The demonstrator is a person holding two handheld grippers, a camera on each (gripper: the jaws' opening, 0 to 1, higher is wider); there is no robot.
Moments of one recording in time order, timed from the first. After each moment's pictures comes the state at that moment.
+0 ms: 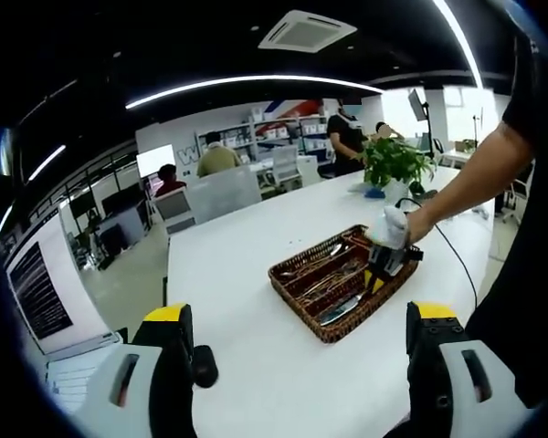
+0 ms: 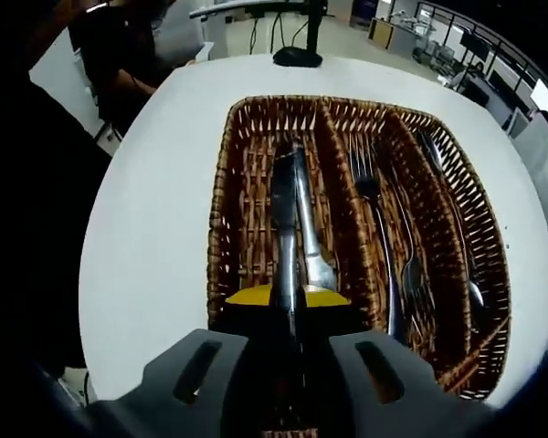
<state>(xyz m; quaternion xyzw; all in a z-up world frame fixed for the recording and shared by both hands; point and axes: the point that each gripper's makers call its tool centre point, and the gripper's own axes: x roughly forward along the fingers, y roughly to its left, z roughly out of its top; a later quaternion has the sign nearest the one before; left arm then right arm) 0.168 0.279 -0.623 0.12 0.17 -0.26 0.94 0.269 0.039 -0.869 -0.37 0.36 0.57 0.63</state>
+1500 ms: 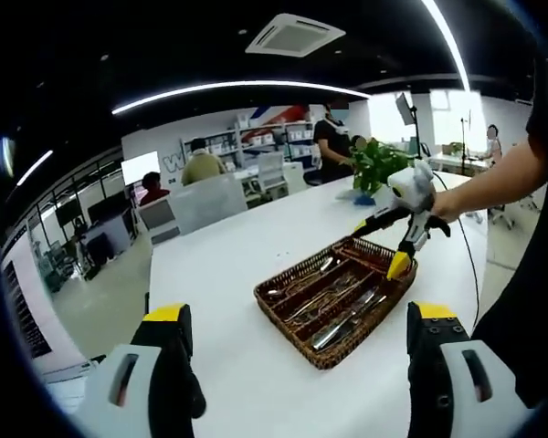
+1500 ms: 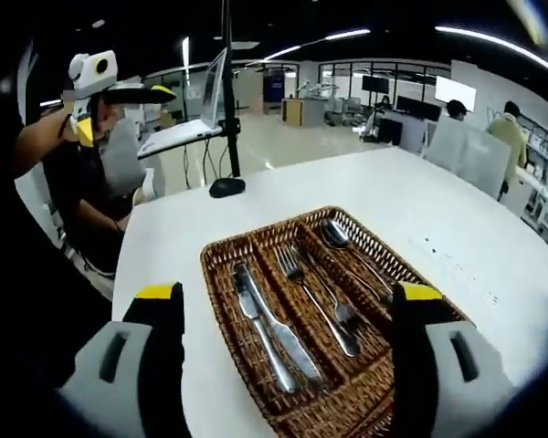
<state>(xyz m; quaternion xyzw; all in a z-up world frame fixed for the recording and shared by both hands) 0.215 0.239 -0.624 0.11 0.16 -0.30 0.94 0.299 0.017 -0.727 -0.16 0.23 0.46 0.84</state>
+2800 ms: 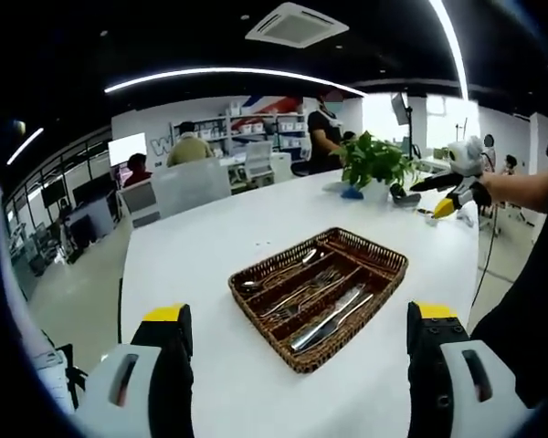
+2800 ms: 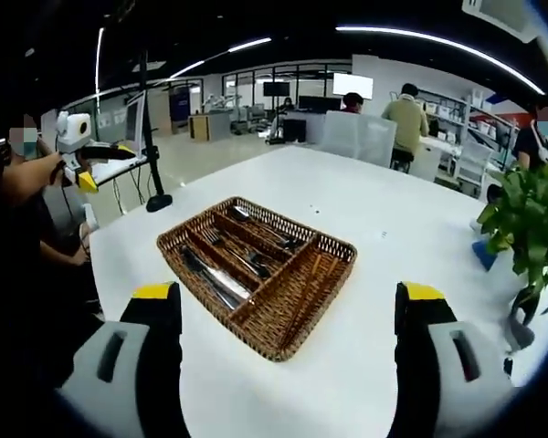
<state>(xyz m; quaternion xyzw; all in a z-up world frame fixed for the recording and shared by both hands) 0.225 0.209 -0.655 0.09 0.19 -0.32 0.92 0.240 -0.148 -0.677 -0.10 0.24 0.28 0.92</state>
